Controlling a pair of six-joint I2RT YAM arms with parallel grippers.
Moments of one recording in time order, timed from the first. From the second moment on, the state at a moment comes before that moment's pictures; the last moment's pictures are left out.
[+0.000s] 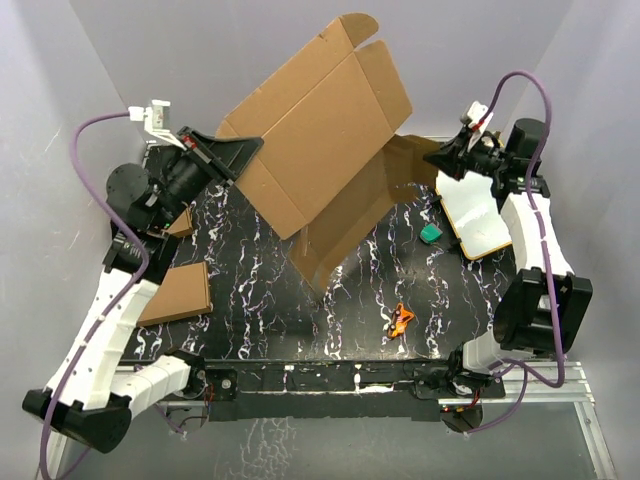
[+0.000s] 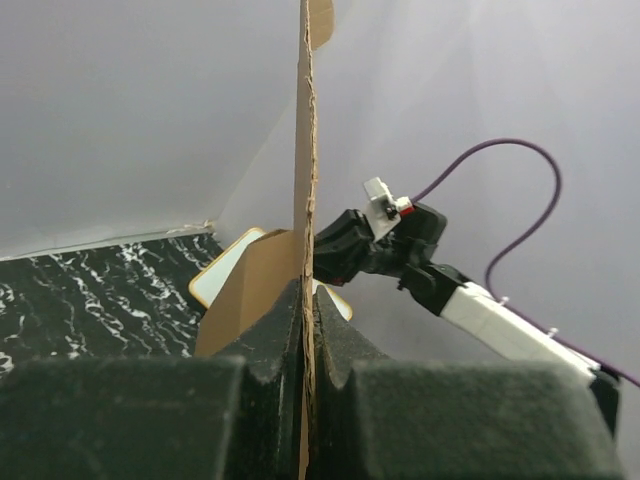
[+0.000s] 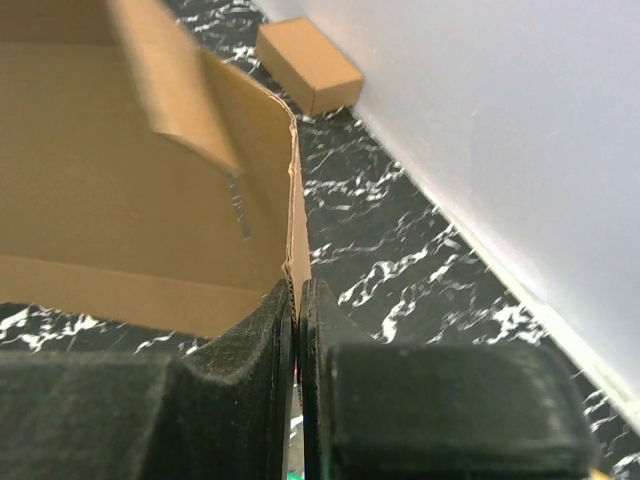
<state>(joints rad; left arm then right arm) -0.36 0.99 1.25 0.08 0.37 -0.75 -0.21 1.53 1.35 -0.05 -1.19 -0.39</state>
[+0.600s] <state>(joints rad) -0.21 1.17 1.04 0.18 0.63 -0.74 -0.14 1.42 0.91 0.02 -0.96 -0.37</state>
